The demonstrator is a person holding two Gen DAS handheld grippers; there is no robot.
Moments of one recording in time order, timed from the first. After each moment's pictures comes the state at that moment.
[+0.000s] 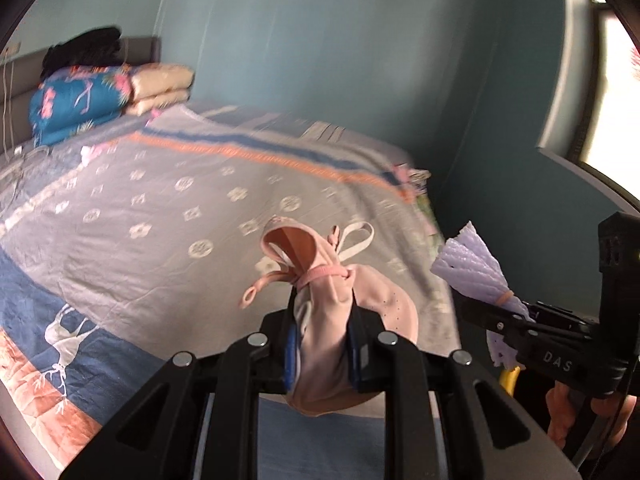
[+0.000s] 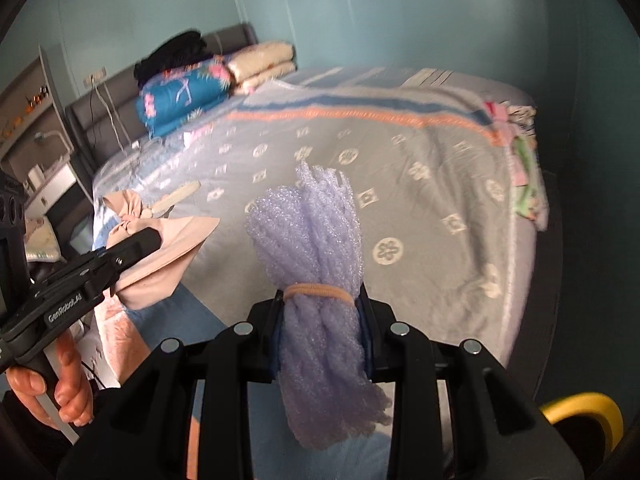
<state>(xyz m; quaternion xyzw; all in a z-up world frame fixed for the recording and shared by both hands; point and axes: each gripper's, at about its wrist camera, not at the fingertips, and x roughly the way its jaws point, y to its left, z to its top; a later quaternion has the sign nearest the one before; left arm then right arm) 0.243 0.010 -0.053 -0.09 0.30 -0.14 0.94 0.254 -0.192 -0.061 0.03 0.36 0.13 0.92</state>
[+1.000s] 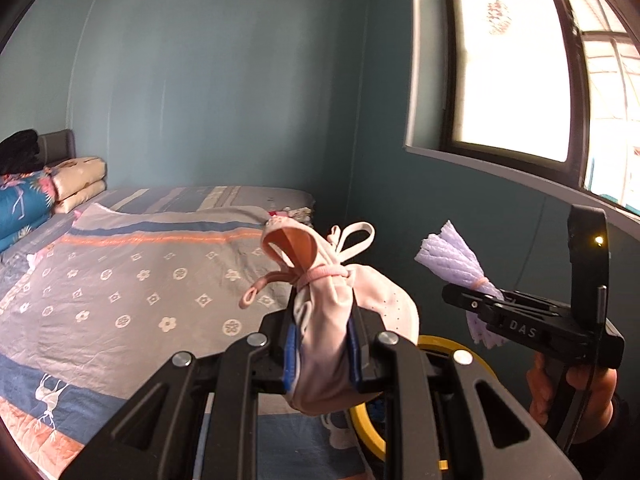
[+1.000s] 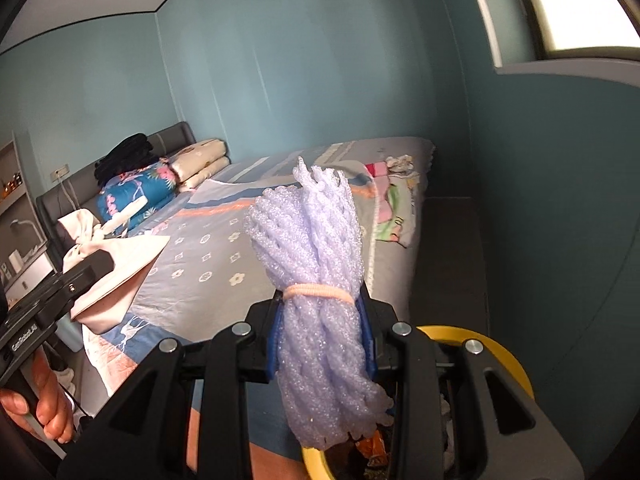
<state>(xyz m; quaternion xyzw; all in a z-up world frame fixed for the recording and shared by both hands) 0.088 -0.122 0.036 0.00 0.19 -0.28 0.94 0.040 -0.344 0.028 0.11 0.24 0.00 0.97</state>
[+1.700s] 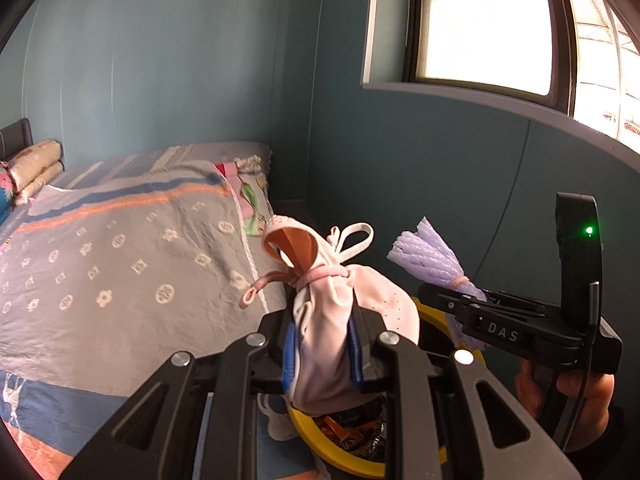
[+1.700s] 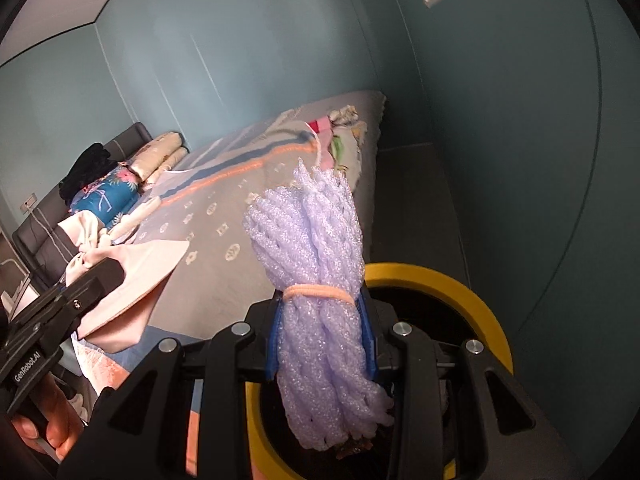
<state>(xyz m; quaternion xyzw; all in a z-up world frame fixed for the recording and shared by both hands) 0.111 -0.219 -0.021 0.04 0.27 -0.34 0.90 0.043 -0.417 -0.037 0.18 0.30 -0.05 0.94</state>
